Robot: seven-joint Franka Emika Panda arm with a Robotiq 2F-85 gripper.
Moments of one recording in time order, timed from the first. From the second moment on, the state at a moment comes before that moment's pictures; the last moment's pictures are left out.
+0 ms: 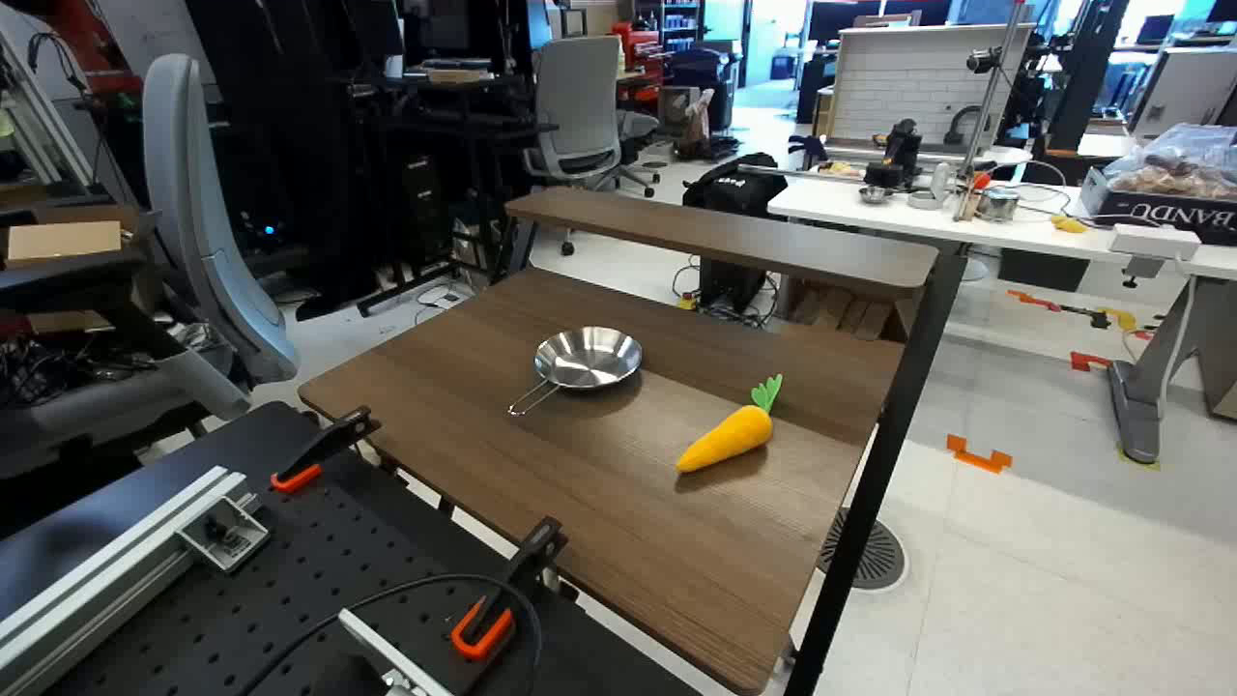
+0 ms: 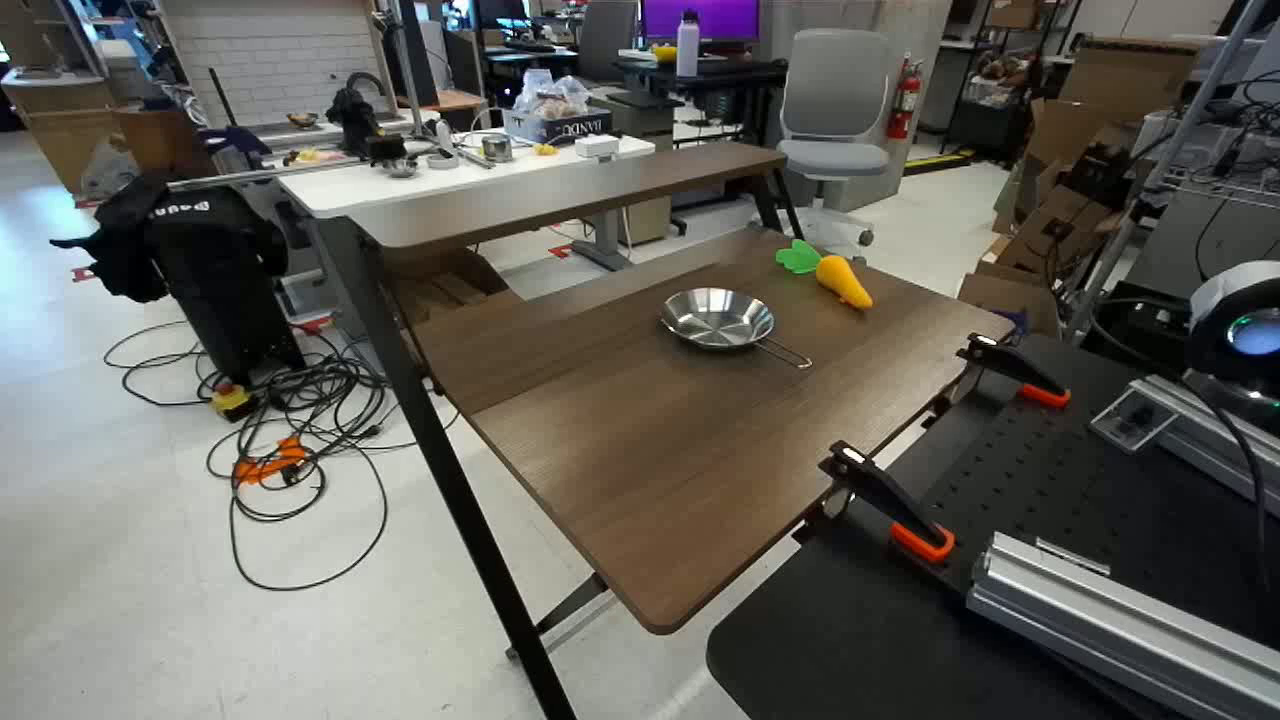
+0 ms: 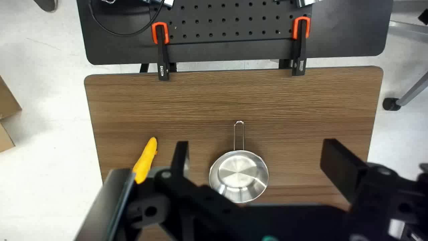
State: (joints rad) arm 0.01 -0.60 0.00 -2.52 -0.03 1.91 0.00
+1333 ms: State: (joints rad) arm 0.01 -0.58 0.00 -2.52 -0.03 1.92 0.00
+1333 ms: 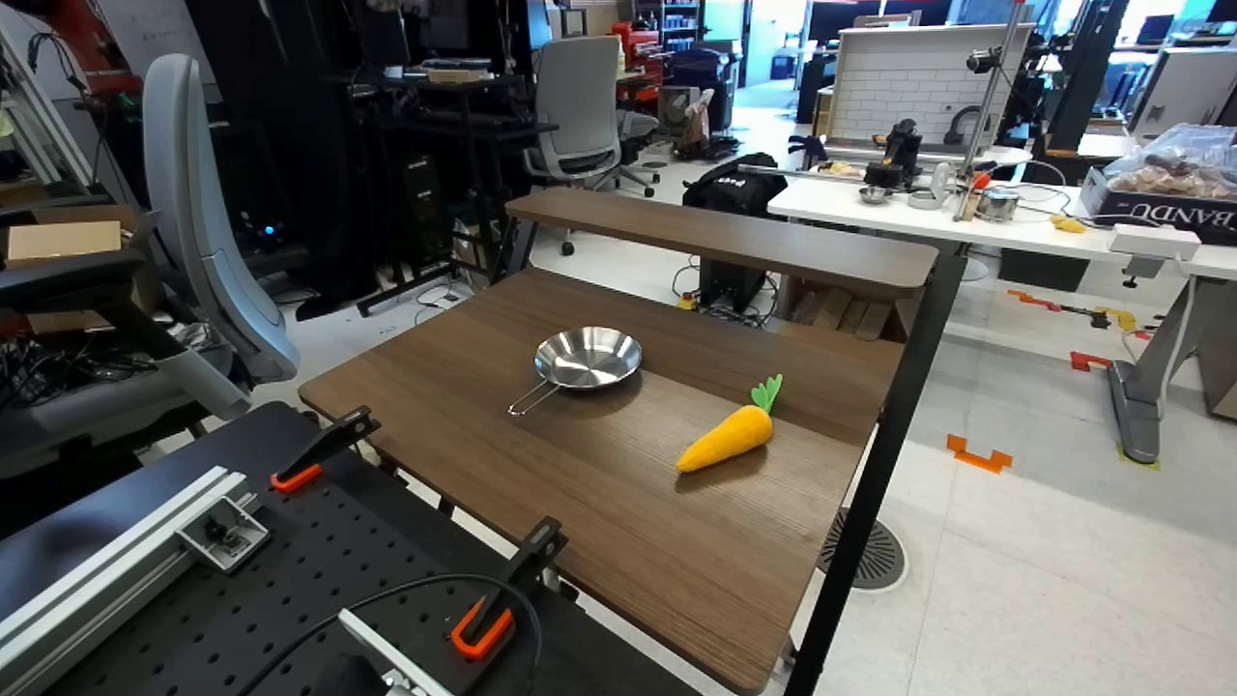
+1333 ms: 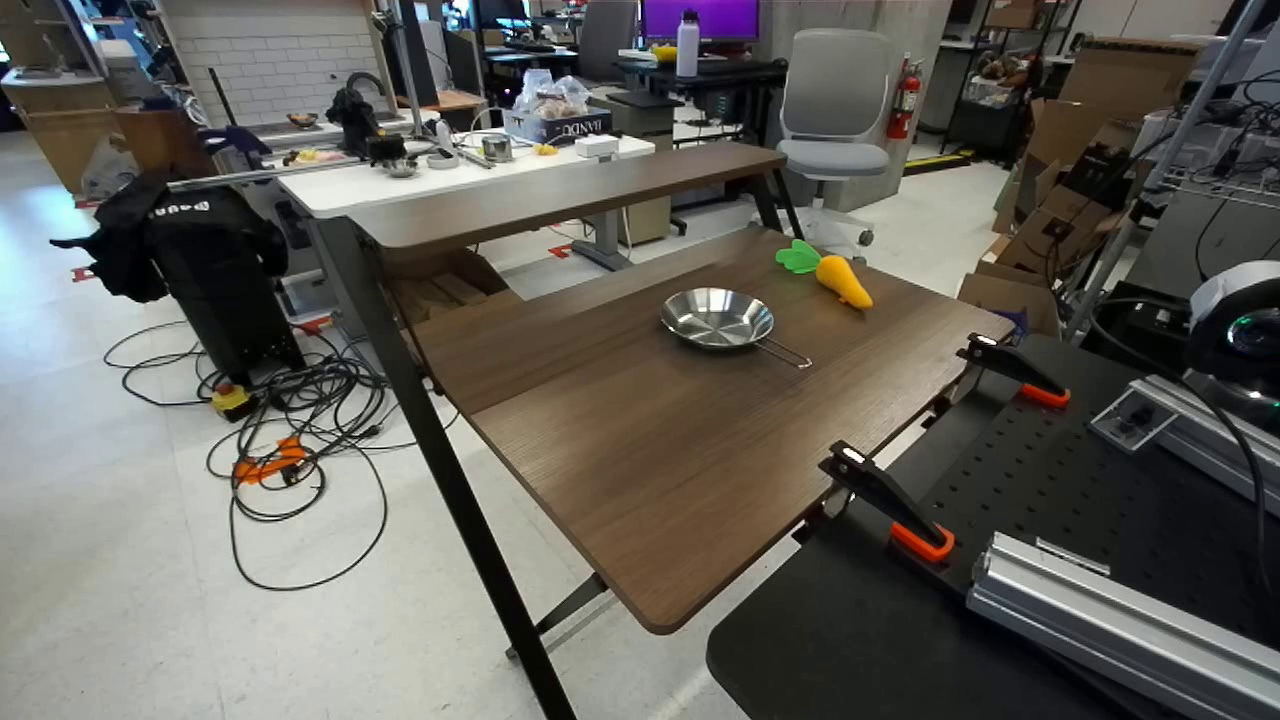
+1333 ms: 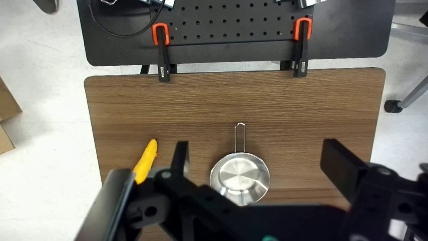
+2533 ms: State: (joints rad) arm -0.15 -0.23 -0.10 -2.51 -0.15 2.26 0.02
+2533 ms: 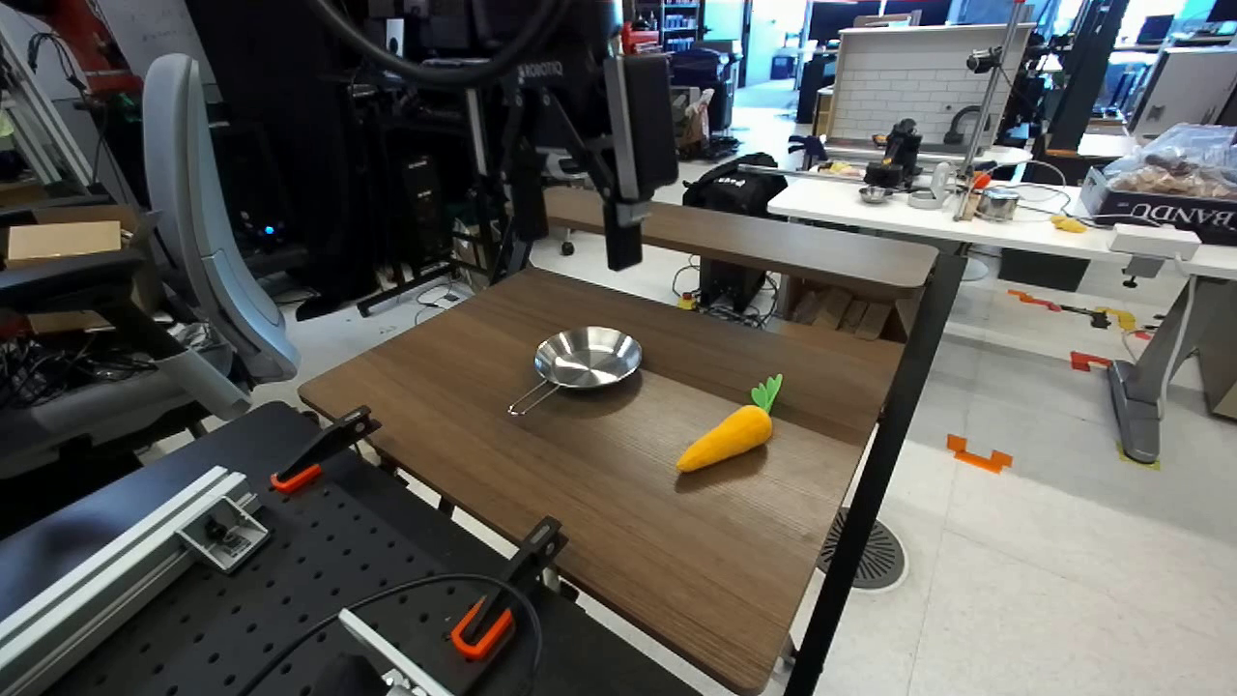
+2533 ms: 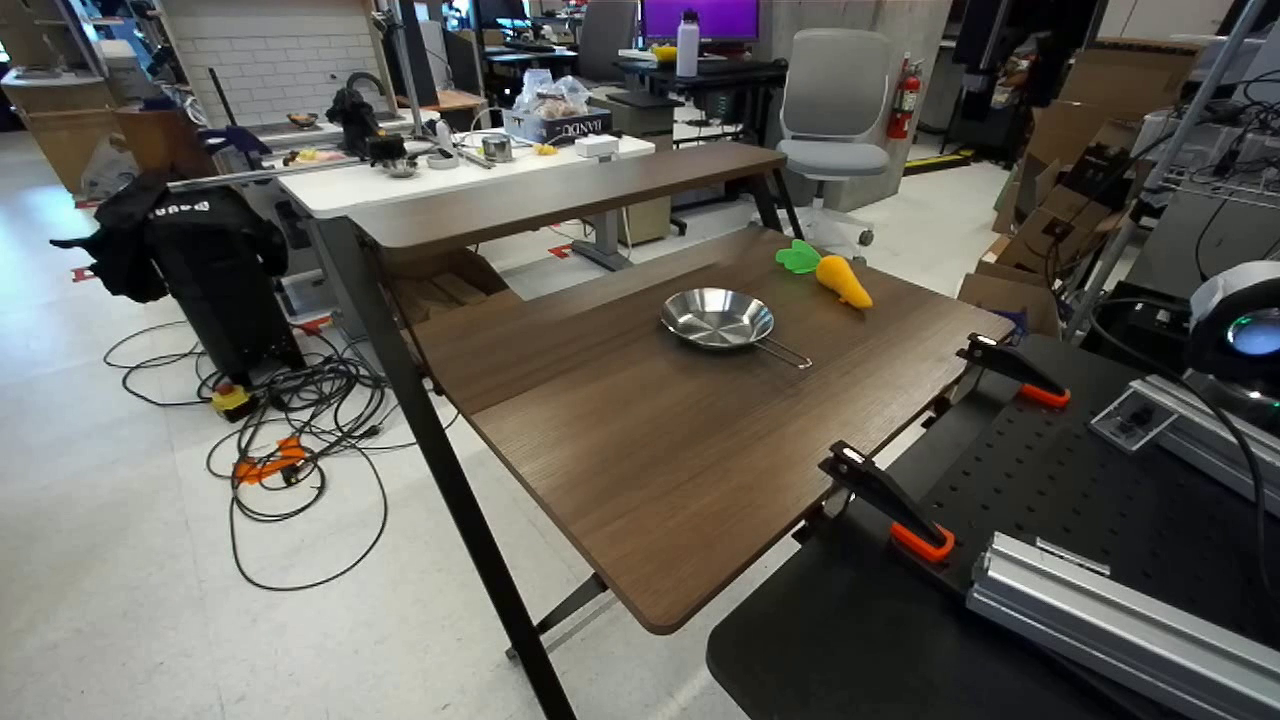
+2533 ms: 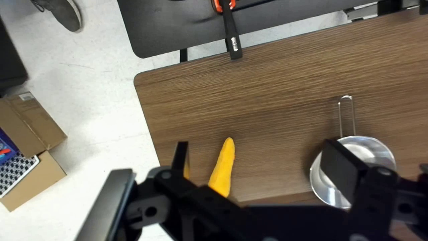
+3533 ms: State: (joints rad) arm -0.18 0.24 -0.16 -2.24 -0.17 2.42 0.08
